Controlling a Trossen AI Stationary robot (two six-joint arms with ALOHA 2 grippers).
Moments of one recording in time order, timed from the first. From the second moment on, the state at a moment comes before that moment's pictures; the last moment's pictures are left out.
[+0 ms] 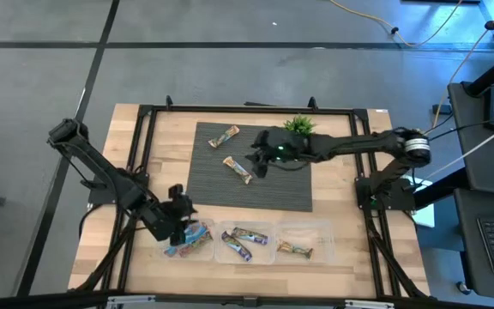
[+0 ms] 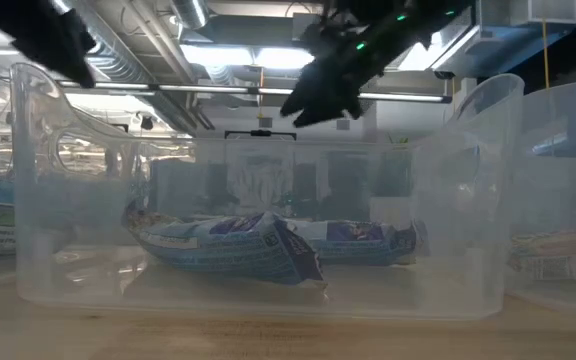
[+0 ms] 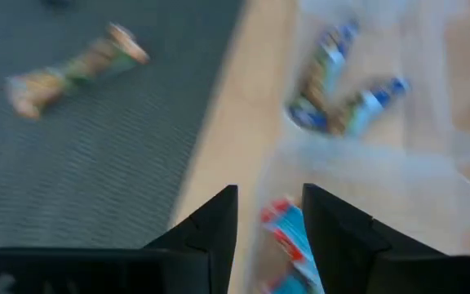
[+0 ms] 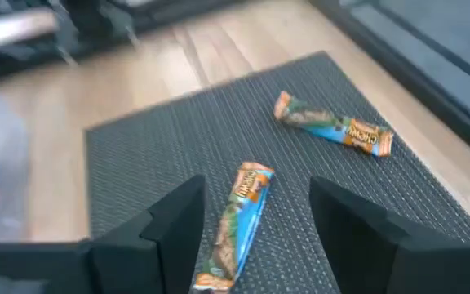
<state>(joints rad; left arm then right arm) -0.68 1.19 0.80 -0.60 -0.53 -0.76 -0.13 1.64 1.14 -0.10 0.15 0.23</state>
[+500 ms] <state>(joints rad) -0.68 1.14 0.80 -0.61 -0.74 -0.82 -0.14 2.05 1.43 -0.27 0.06 0.07</state>
